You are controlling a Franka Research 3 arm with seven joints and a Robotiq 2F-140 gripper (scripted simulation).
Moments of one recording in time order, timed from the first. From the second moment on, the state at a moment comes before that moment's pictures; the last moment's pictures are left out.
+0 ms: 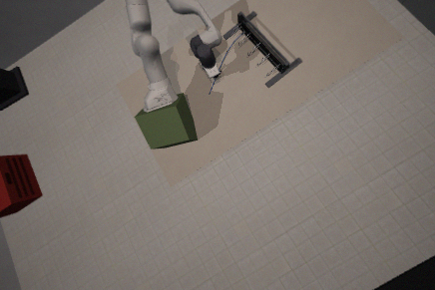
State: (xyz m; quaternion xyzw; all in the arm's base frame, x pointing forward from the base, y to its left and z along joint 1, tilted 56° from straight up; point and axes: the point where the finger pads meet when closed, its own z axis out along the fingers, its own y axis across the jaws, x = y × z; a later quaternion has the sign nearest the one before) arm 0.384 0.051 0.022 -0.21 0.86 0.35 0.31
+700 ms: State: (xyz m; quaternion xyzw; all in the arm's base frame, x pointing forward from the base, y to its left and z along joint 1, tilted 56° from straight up) arm 0.381 0.040 0.032 -0.22 0.85 0.35 0.32
